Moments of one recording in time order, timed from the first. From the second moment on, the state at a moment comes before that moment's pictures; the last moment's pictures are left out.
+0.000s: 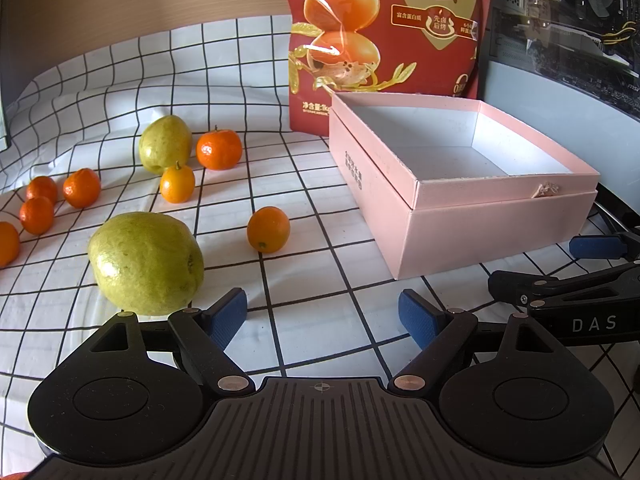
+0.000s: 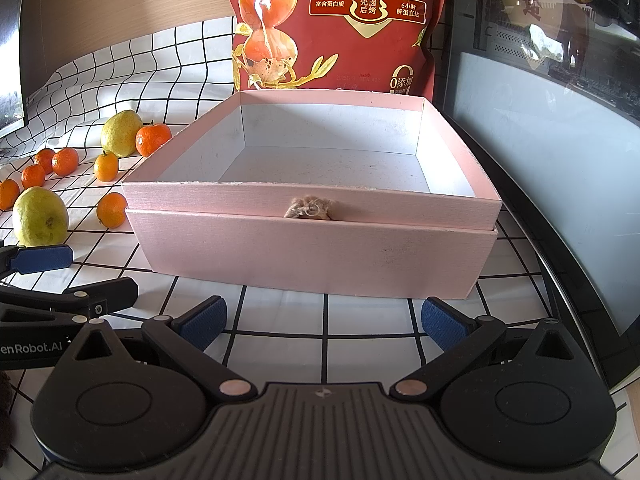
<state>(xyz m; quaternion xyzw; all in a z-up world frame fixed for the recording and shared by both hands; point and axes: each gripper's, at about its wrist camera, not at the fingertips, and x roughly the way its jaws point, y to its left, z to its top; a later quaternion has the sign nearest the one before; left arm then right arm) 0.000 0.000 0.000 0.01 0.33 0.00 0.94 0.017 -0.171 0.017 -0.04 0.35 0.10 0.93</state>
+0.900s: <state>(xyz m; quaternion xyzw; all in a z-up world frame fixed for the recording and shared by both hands) -0.043 0.036 0.062 -0.06 0.33 -0.07 0.94 0.018 -0.170 0.023 -0.04 0.41 0.08 0.91</state>
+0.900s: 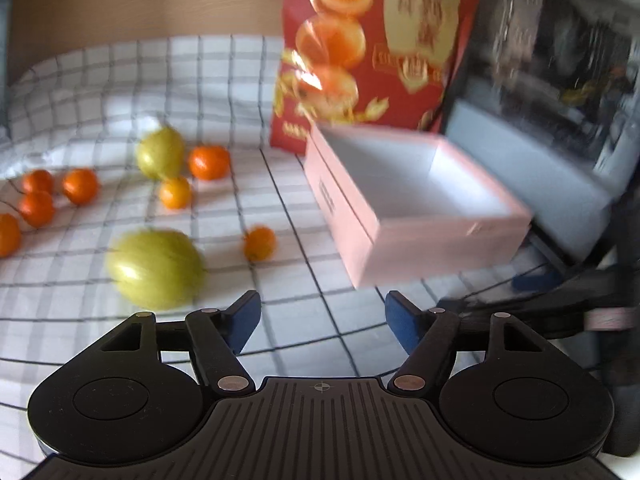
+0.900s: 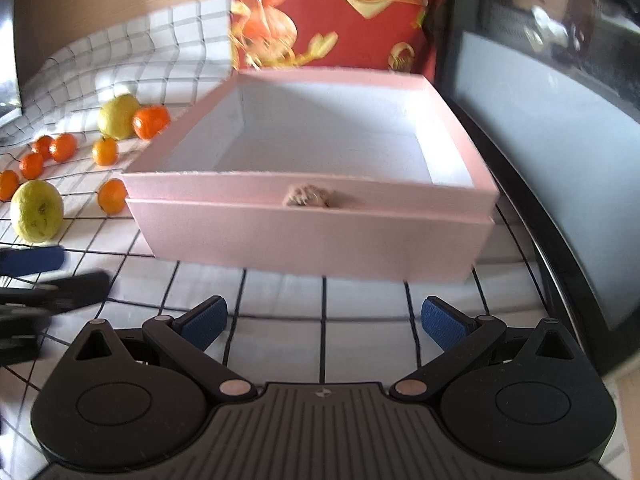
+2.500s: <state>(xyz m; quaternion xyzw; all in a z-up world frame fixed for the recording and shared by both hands) -0.166 0.235 0.063 -0.22 0.46 0.10 0.85 -0.074 0.049 0.062 -0.09 0.47 0.43 0.77</state>
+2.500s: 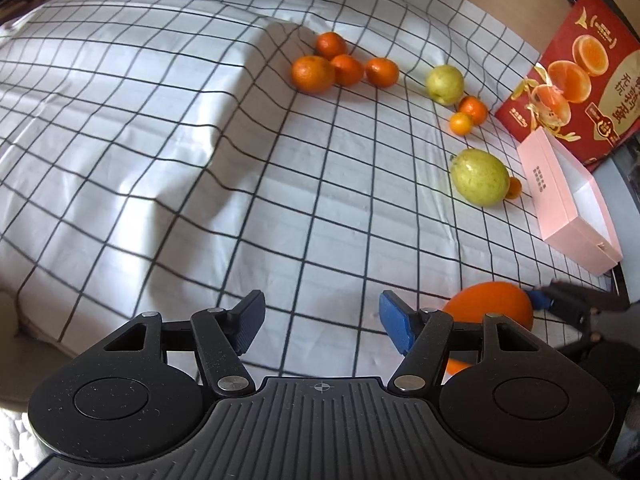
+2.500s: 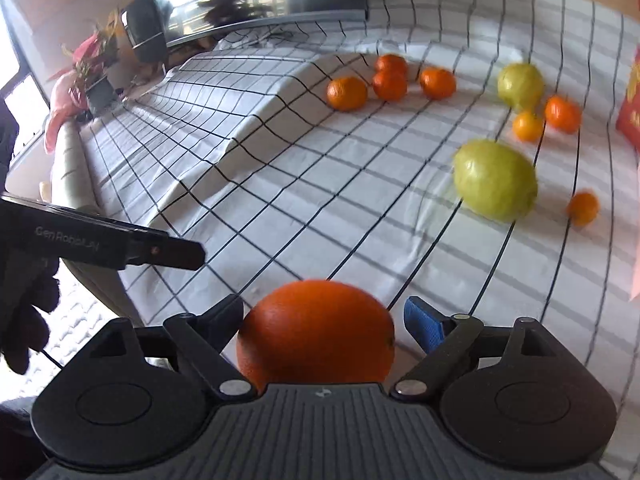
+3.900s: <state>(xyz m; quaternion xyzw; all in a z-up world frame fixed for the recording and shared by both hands) -0.002 0.254 0.046 -0.06 0.41 0.05 0.91 -0.053 -0.071 0.056 -0.04 0.43 0.16 0.89</state>
